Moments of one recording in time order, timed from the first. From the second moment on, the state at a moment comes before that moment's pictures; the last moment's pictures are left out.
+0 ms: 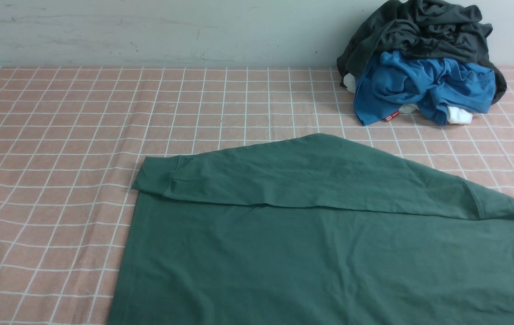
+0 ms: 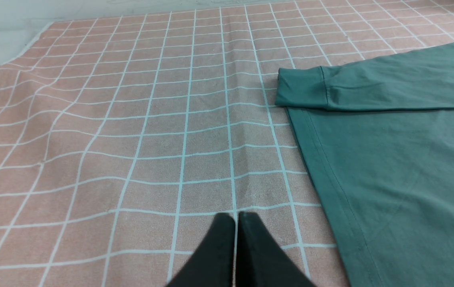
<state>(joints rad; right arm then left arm) -0.07 -0.01 0.02 -0.10 0.35 0.17 -0.03 -0.01 0.02 0.00 0.33 0.05</state>
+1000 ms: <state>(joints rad) -0.07 -0.01 0.02 0.05 0.35 0.27 -0.03 -0.01 0.02 -0.74 0.34 -0.24</state>
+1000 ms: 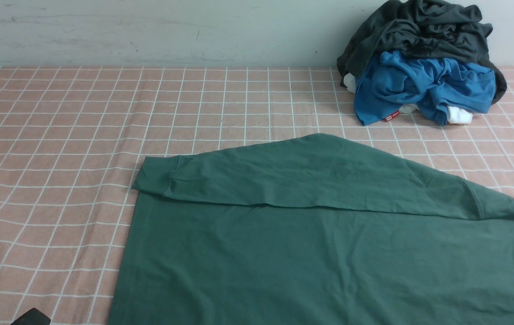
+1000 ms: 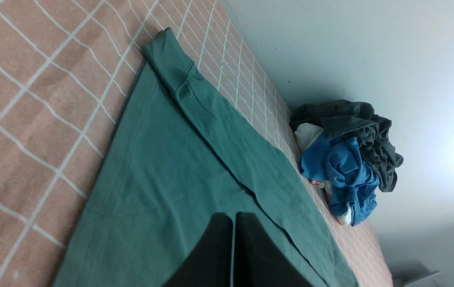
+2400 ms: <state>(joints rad) 0.19 0.82 -0.76 0.21 1.23 -0.28 -0.55 1.27 -0.62 -0.11 0.90 0.35</state>
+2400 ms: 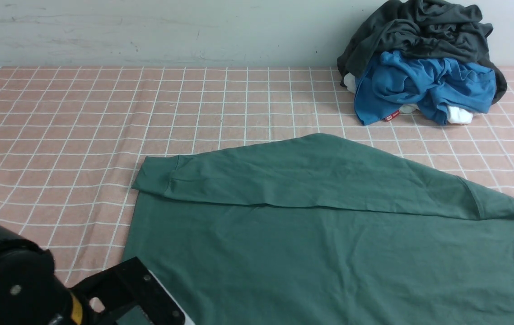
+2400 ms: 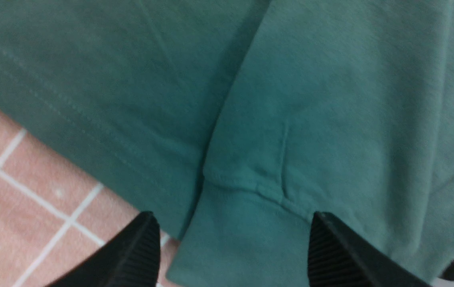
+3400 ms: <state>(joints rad) 0.26 0.87 -0.76 0.17 1.14 -0.28 -0.64 1.53 -1.08 0.16 1.02 0.32</state>
